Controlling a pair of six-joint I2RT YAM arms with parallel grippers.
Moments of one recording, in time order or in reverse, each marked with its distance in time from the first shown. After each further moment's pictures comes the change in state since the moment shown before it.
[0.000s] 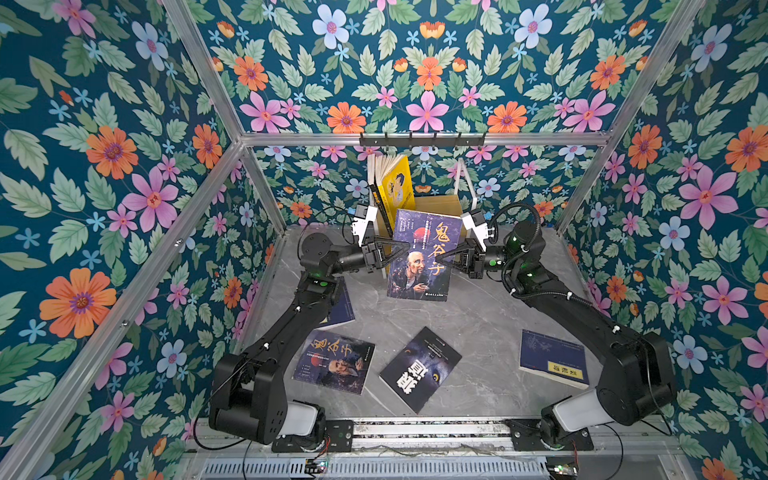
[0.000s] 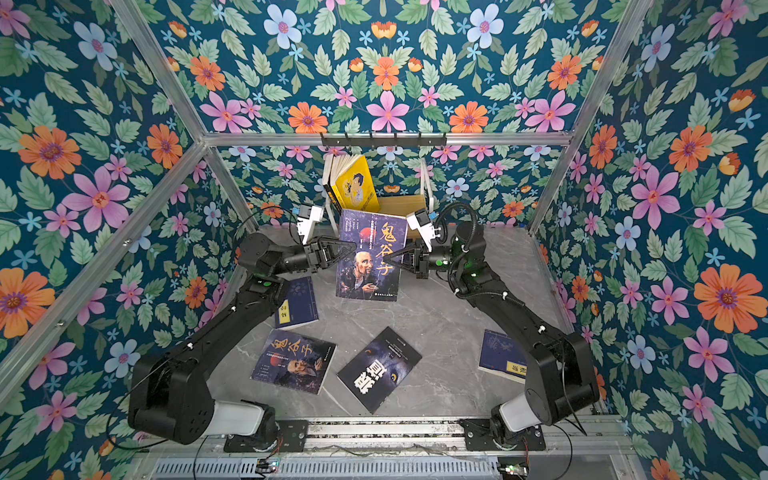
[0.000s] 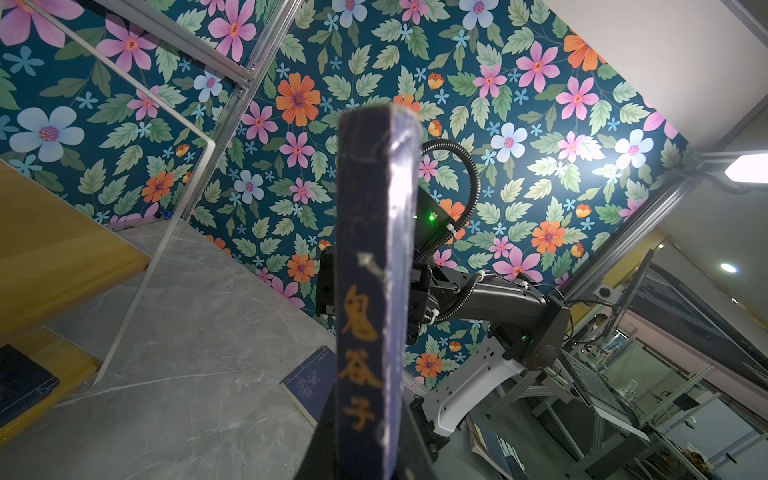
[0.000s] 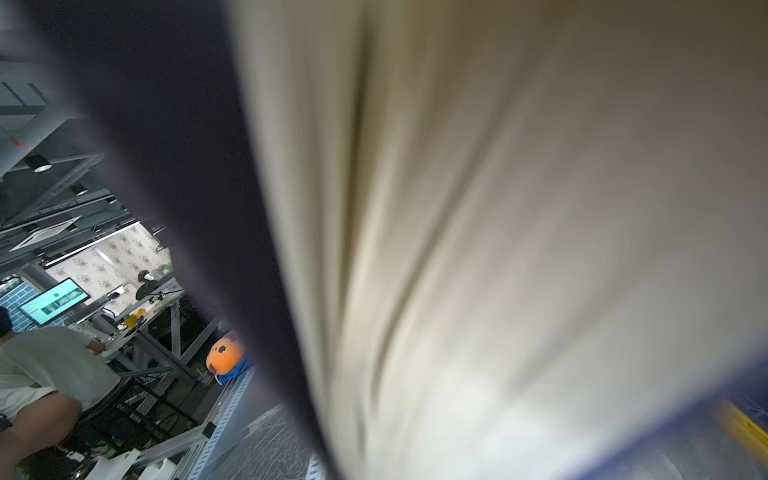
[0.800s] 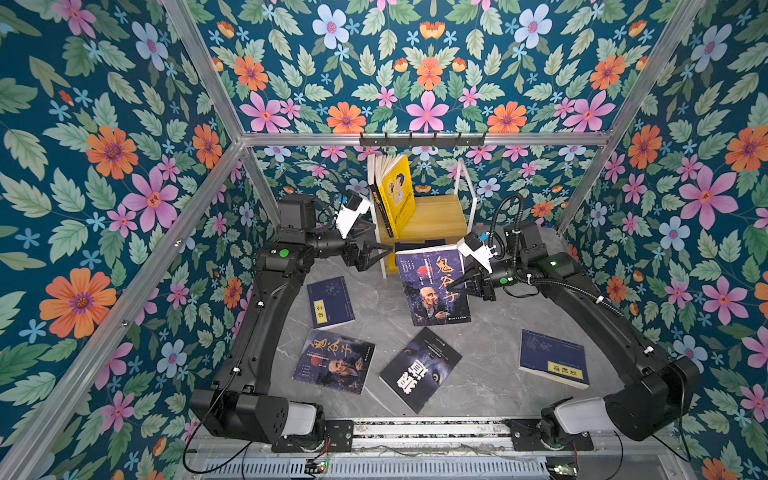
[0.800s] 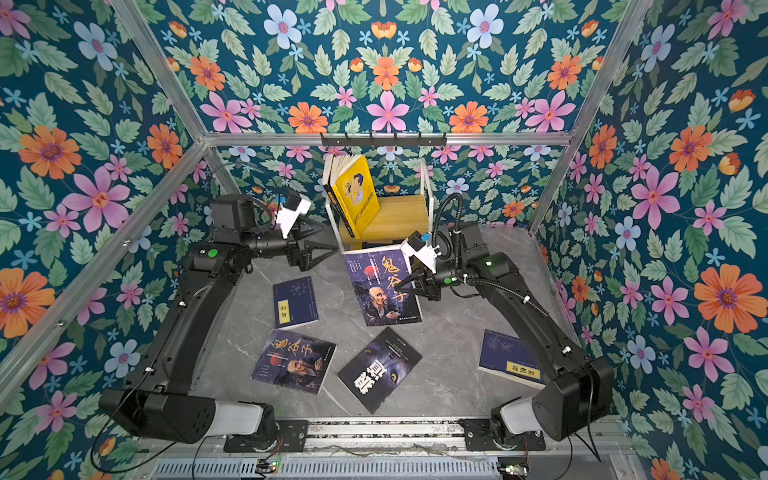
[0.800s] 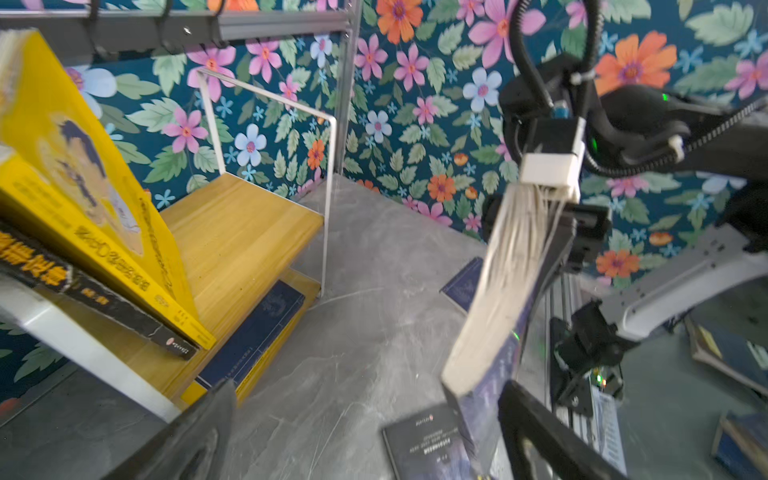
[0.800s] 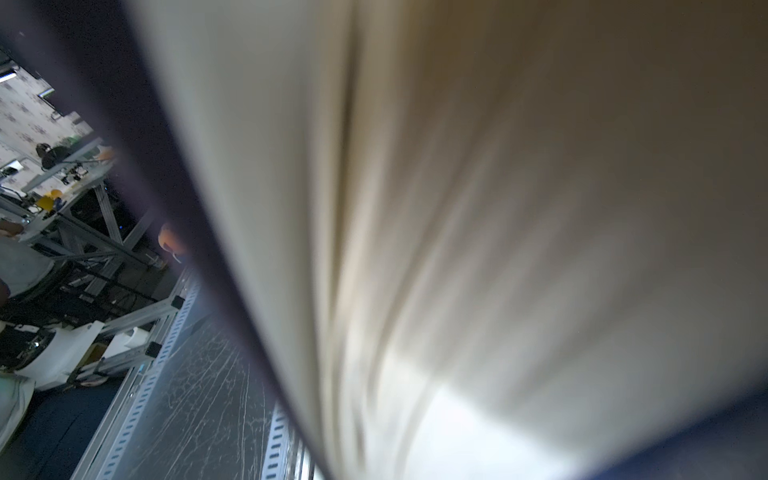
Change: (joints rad) left arm 0.109 -0.001 0.586 -1.501 -0.154 1.305; right arm 0.019 -0.051 0.274 -1.255 0.137 -0.947
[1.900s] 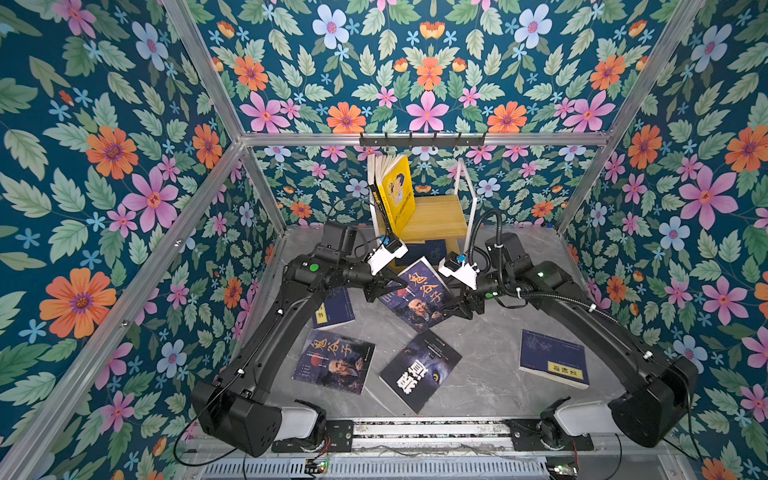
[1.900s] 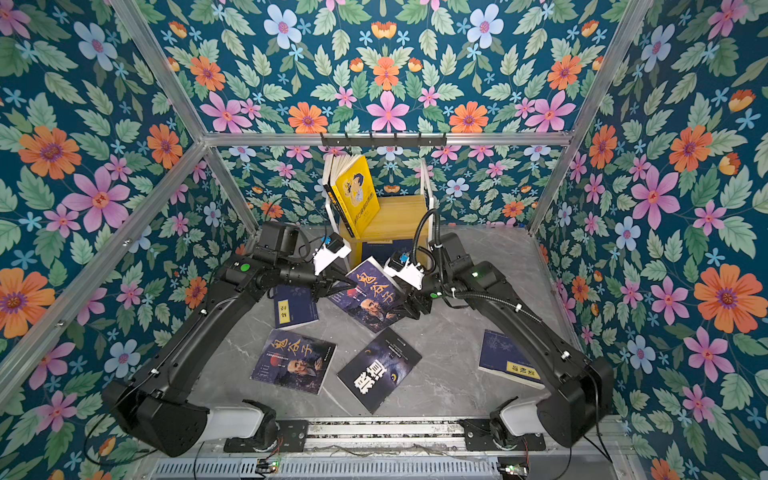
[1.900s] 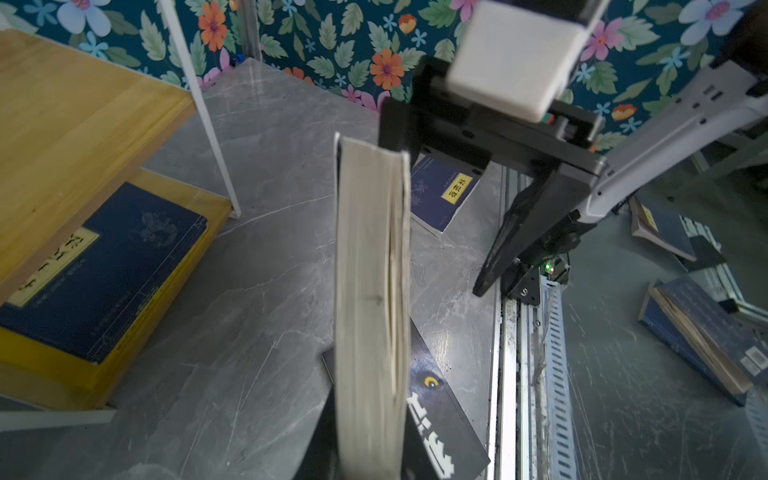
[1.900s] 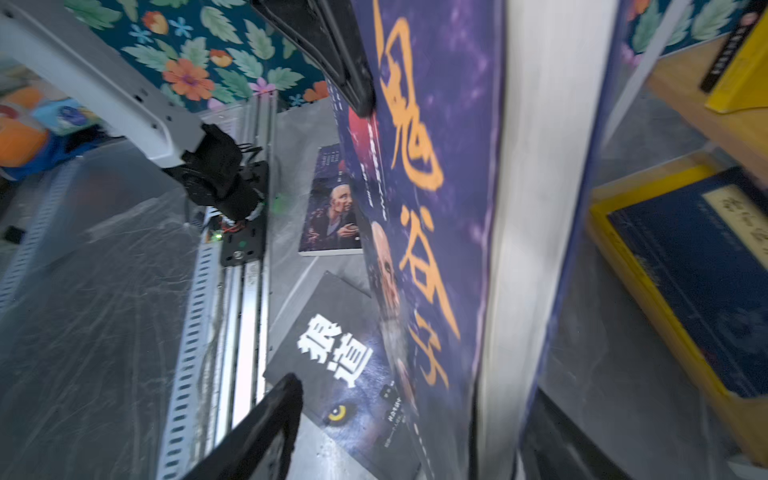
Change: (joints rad) left arm -0.191 -0.064 -0.216 -0.100 -0.134 0.025; right arm 0.150 -0.102 -0.142 0.096 0.415 -0.063
